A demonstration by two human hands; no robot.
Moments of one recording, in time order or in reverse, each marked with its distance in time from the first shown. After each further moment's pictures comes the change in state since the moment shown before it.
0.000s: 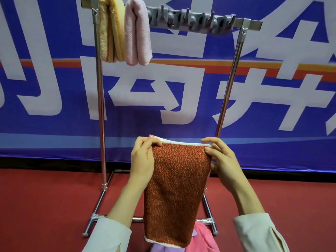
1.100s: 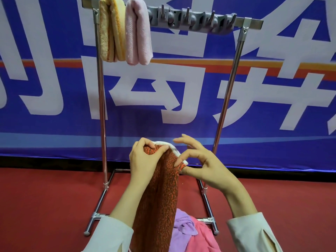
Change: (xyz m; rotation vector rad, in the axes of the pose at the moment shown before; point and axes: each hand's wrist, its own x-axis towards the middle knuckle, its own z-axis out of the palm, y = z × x) left_hand -0.001 0.002 0.004 0.017 0.063 -0.274; right_hand -0.011 -0.009 0.025 -0.528 -0.482 -0.327
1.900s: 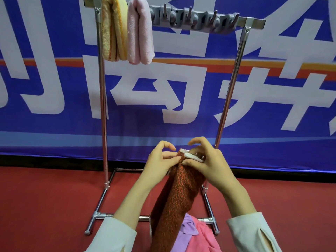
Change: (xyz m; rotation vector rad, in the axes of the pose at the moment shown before) left_hand -0.006 0.002 0.011 -0.324 -0.559 -0.098; right_hand 0.001 0.013 0.002 -0.267 0.278 0.170
